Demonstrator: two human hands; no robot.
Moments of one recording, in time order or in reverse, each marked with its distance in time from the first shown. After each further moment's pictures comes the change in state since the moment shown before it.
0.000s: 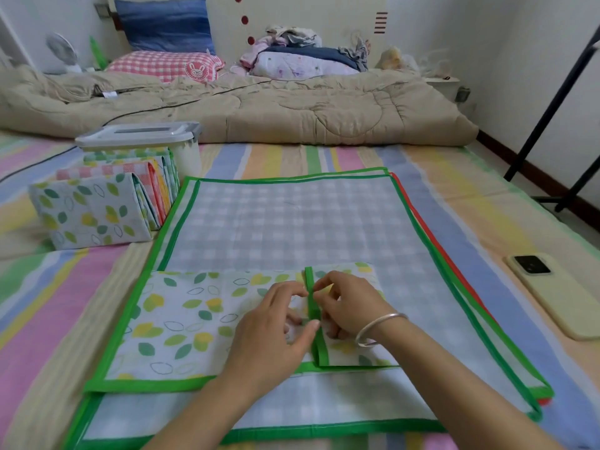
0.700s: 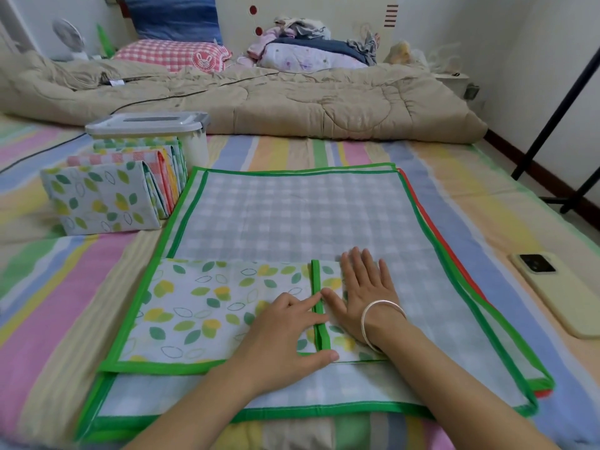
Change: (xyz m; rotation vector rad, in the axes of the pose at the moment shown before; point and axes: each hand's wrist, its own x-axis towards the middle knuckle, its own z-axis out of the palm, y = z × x) left_hand -0.004 -0.005 -0.001 0.248 -0.358 0.086; right_hand 0.022 0.052 0.021 -0.754 0.089 -0.052
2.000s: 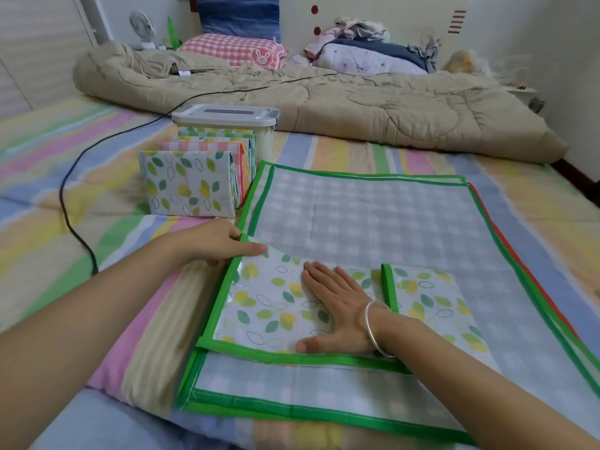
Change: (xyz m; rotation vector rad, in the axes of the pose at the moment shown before) left_hand -0.019 -0.152 -0.168 -0.216 -0.068 -0.611; right_hand 0.013 -0.115 -0.024 0.054 -0.269 -0.632
